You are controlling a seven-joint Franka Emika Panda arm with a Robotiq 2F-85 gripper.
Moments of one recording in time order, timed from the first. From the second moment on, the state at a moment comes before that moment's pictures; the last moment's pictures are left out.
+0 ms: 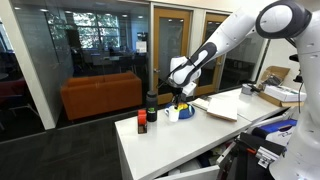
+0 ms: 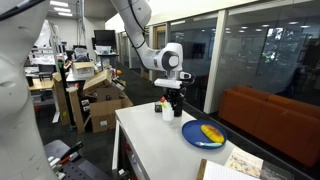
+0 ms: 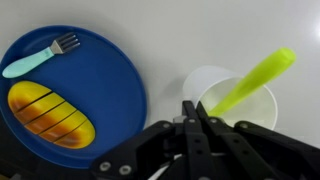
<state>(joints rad) -0.11 0.44 -0.08 -2.01 -0.05 2.46 -0.18</state>
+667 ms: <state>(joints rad) -0.03 0.32 -0.02 -2.09 -0.11 2.40 -0.20</state>
